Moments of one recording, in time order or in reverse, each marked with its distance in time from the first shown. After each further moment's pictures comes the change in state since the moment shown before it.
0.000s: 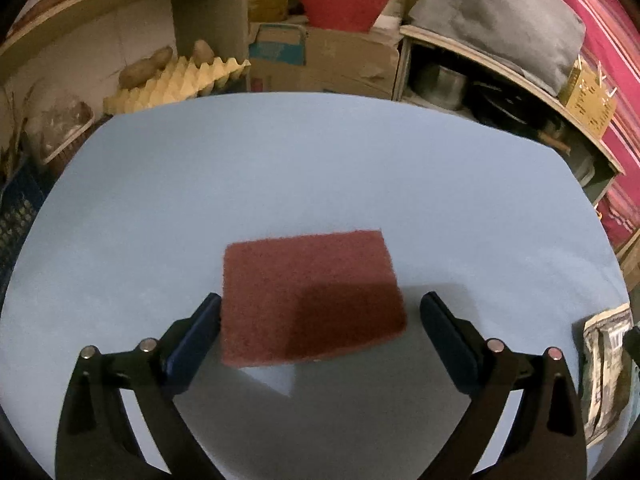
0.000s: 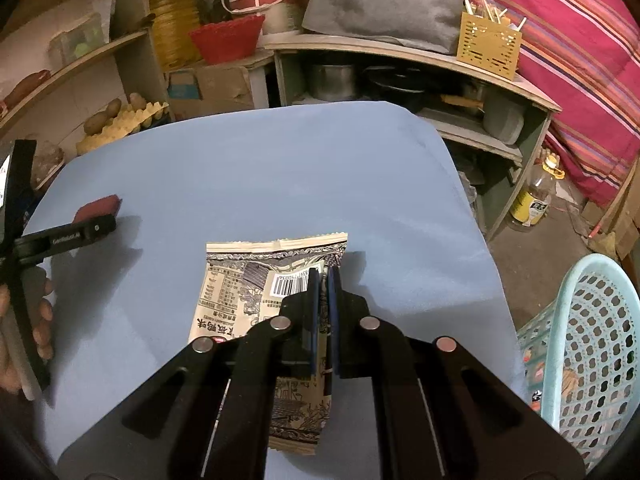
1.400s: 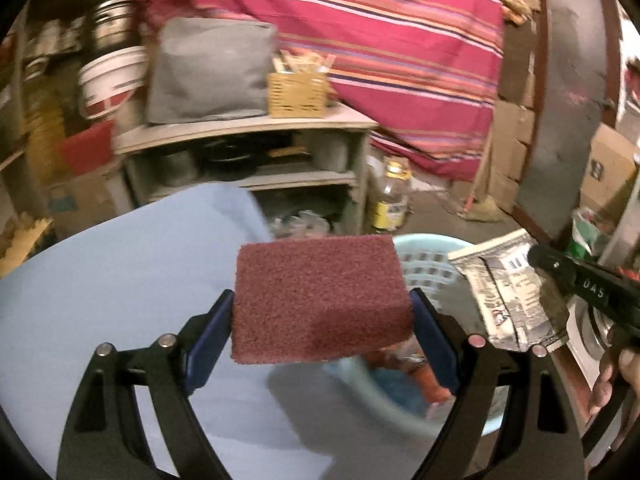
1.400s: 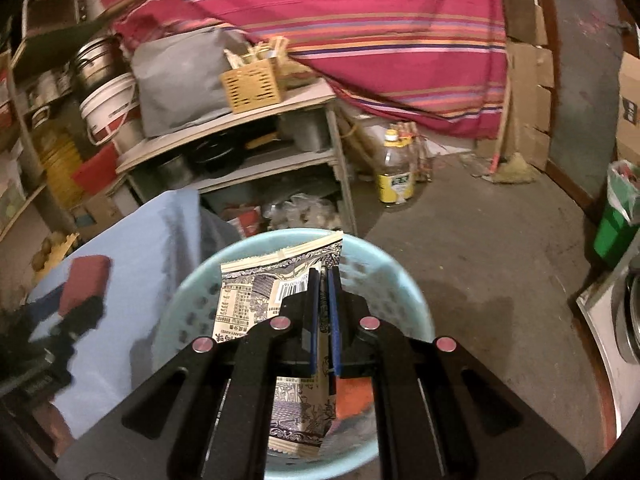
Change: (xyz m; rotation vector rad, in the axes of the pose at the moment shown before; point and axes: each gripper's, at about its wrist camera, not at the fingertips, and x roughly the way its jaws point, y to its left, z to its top) left arm -0.161 -0.372 -0.113 0.488 -0.258 -0.406; right arm -0.162 -0.298 -0.098 0.428 -0.185 -0.195
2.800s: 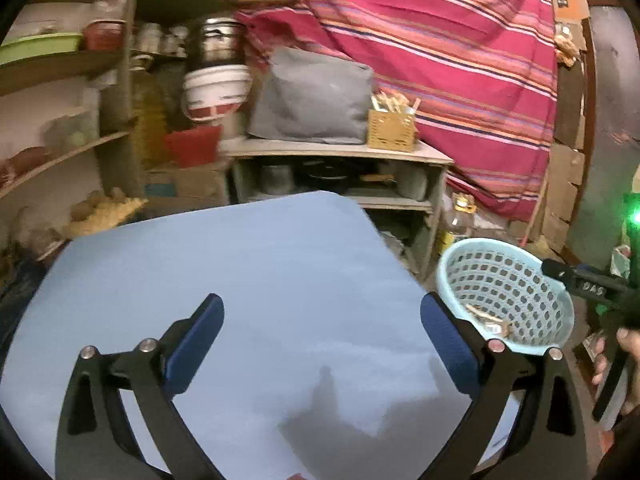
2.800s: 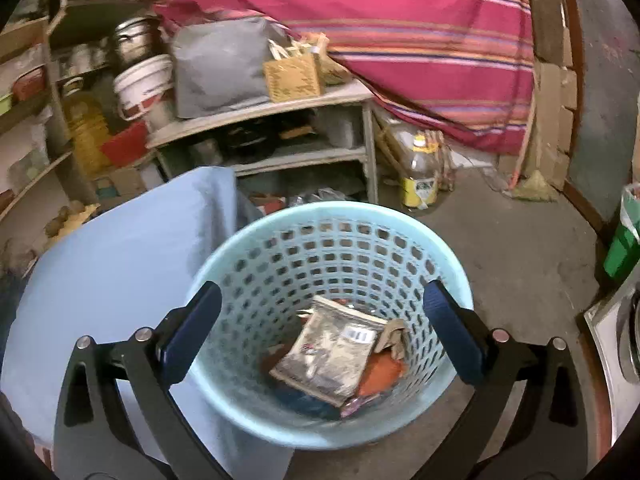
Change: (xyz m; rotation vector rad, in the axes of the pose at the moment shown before) left arm -0.149 0.078 -0.080 -0.145 -0.141 0.263; right arm -0.021 0.045 -0.037 -0.115 -0.027 0.073
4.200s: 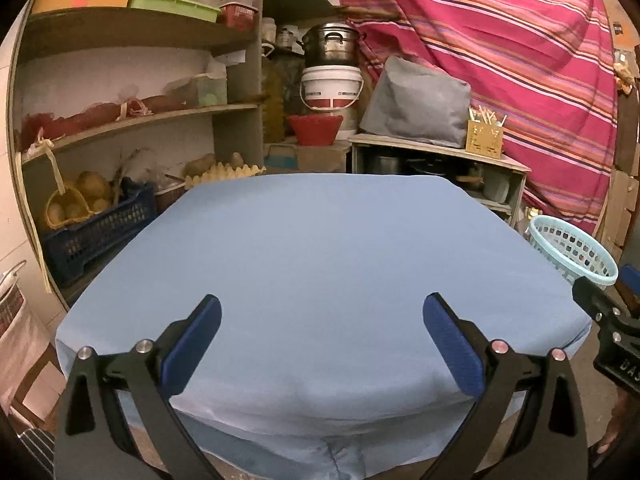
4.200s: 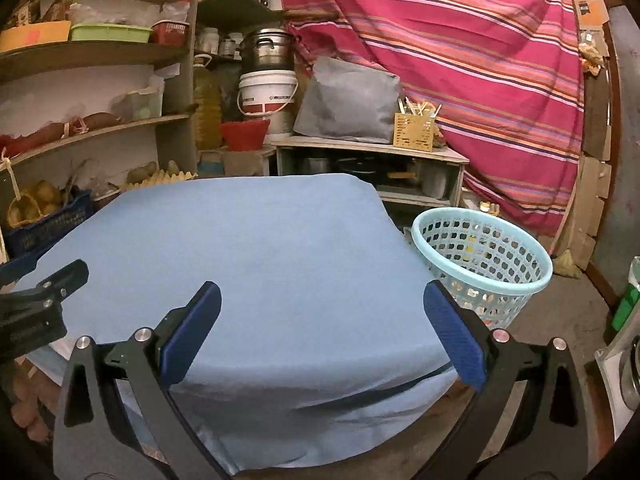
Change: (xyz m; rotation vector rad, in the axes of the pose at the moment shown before) left arm -0.130 0.125 -0.129 -0.134 -0.031 0.254; right arm -0.135 0.205 -0.155 -0.260 -0.211 0.115
